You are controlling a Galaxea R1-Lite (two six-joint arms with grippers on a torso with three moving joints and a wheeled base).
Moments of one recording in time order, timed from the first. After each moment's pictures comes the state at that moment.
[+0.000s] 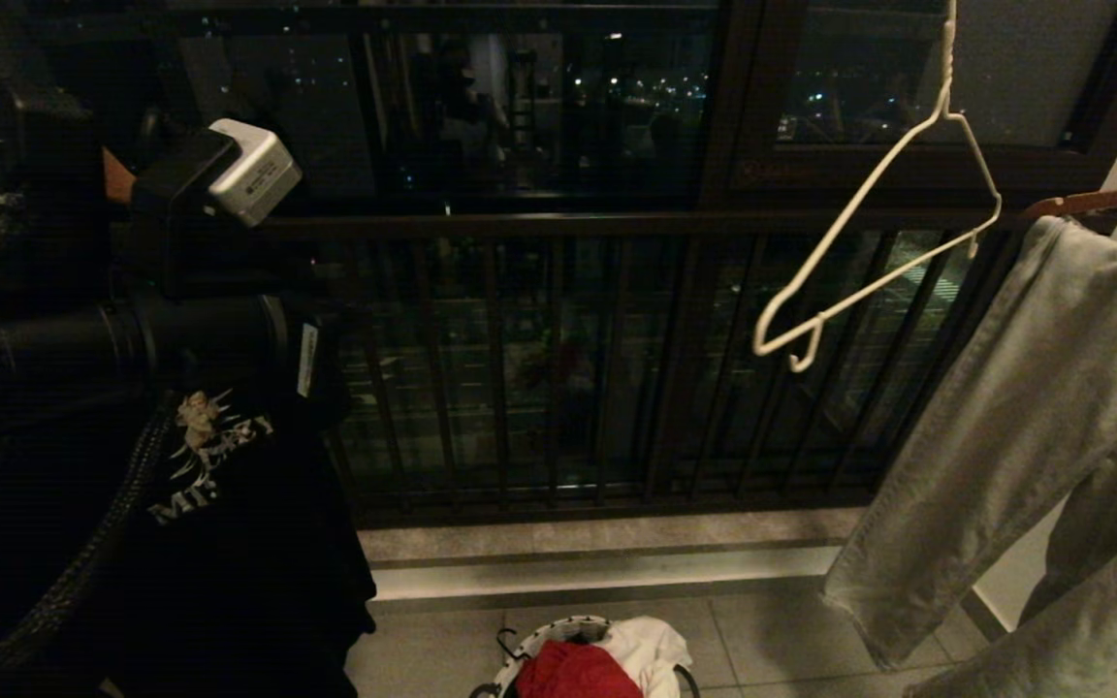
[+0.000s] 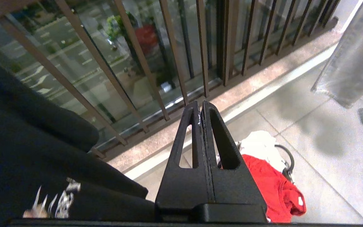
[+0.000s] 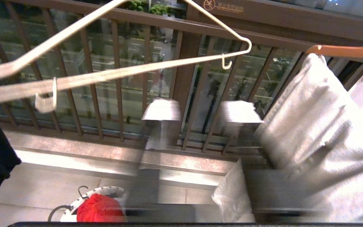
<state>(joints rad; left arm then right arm) -0.44 1.40 -1.07 -0.10 -0.03 0.17 0.28 0.83 -1.14 0.29 -0.20 -0.12</state>
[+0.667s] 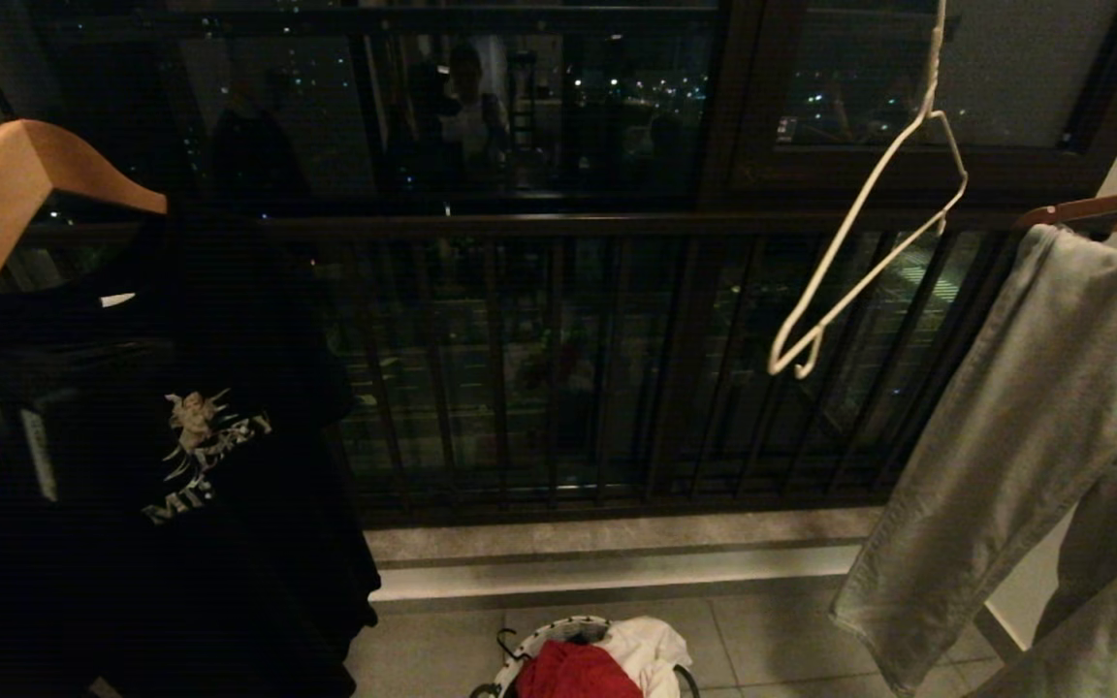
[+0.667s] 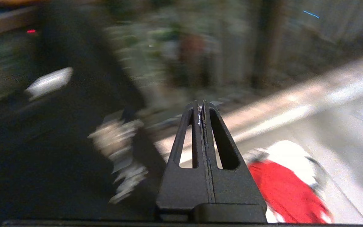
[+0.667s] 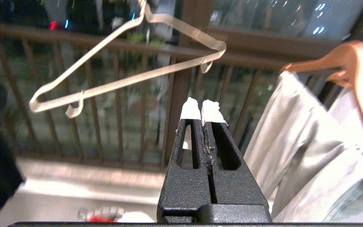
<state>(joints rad) -0.29 1.00 -0.79 -0.09 0.06 0.16 0.28 0.61 -1.11 0.33 -0.21 -0.12</state>
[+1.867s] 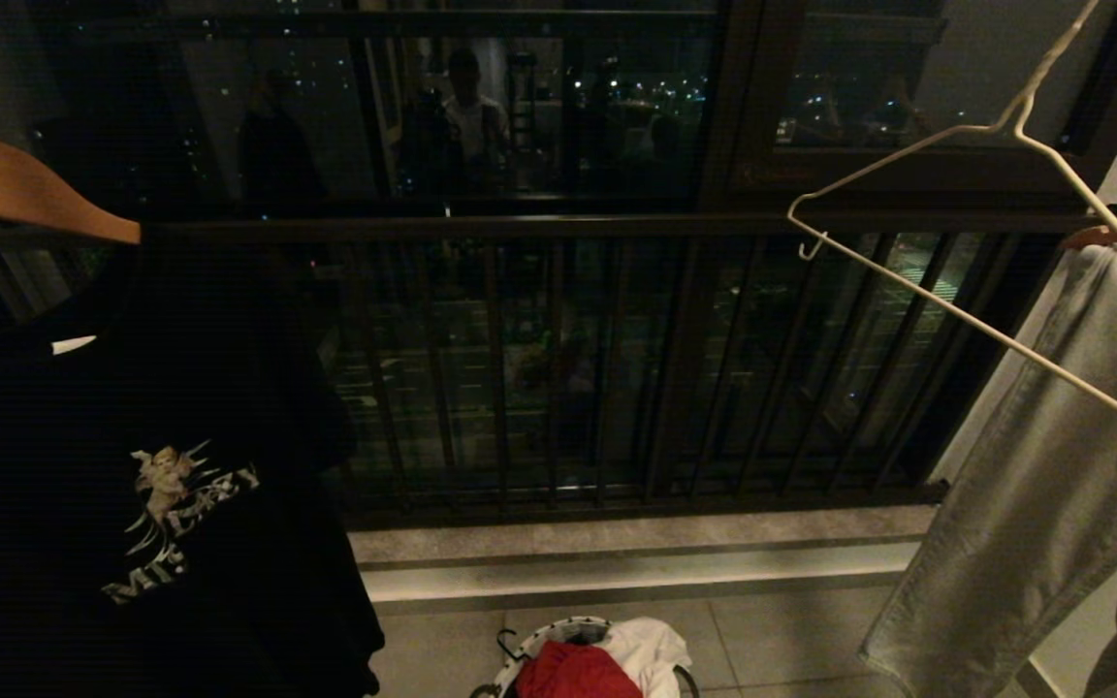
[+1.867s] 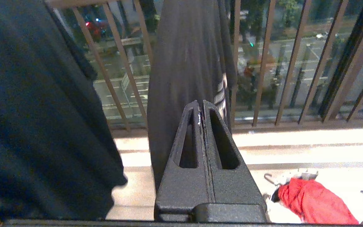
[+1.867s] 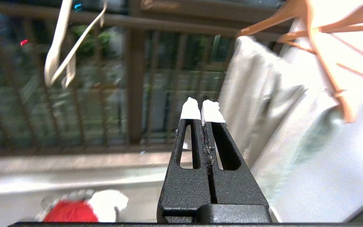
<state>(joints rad) 0.01 0.20 -0.53 0.29 0.09 0.12 0.04 0.28 -1.02 0.60 -0.18 -0.12</state>
